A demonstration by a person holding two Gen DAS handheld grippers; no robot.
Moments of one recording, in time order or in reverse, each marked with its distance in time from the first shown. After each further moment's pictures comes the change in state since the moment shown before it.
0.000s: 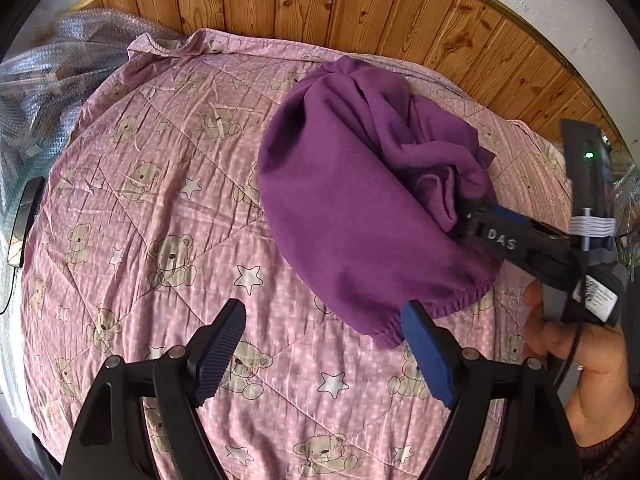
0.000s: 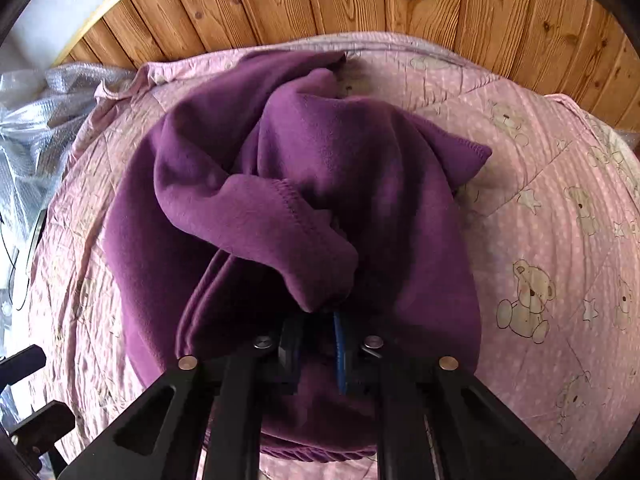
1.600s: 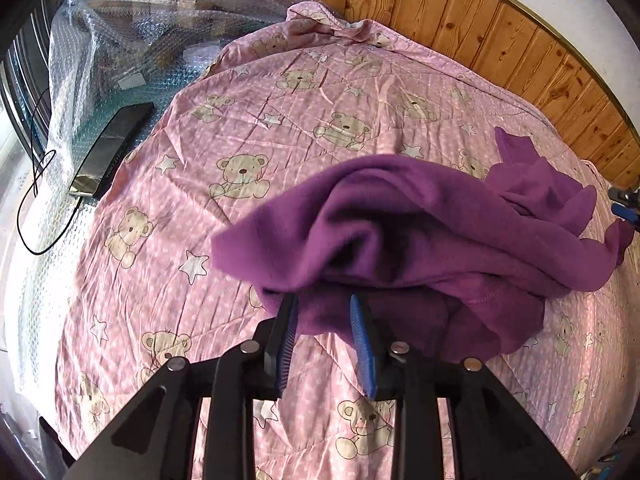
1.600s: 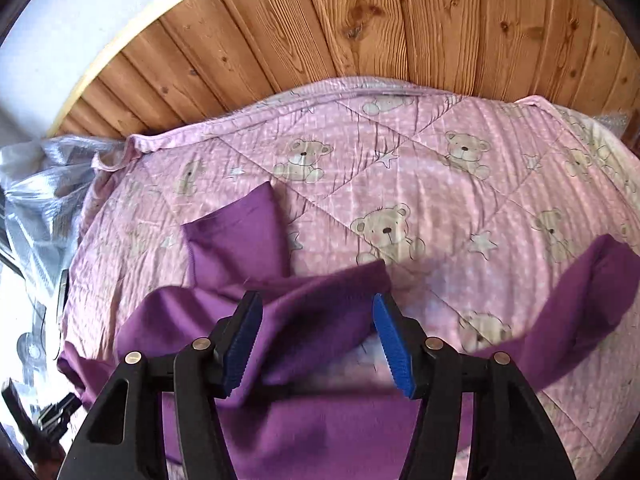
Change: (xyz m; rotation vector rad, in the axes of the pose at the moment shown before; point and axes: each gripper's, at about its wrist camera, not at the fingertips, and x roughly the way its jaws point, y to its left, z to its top) left arm -0.014 0.200 -0.060 -0.129 -0.093 0.122; right arm 0.007 -0.054 0.060 0.130 0.021 0.035
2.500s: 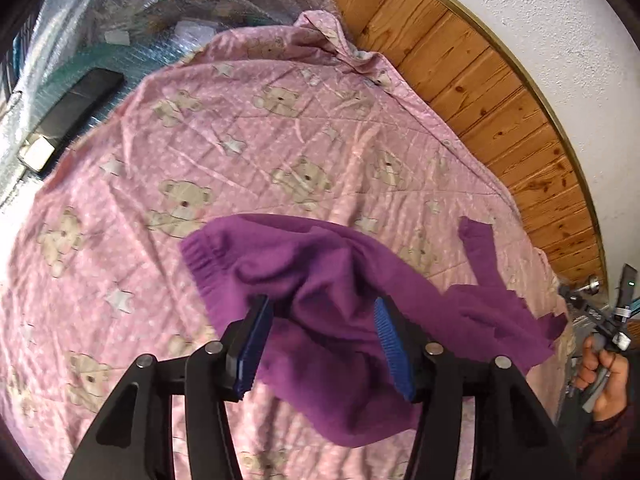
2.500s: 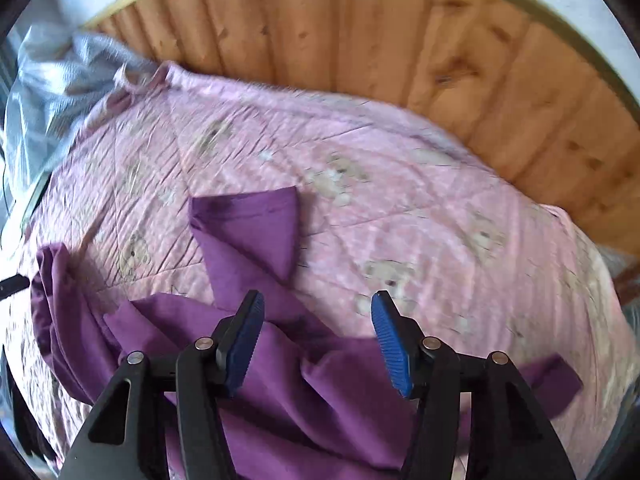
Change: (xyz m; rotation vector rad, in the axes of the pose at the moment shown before) left arm 0.018 -0.015 0.068 -0.288 0.031 -0.323; right arm 0.008 0.064 0.034 -0.463 0.104 -0.075
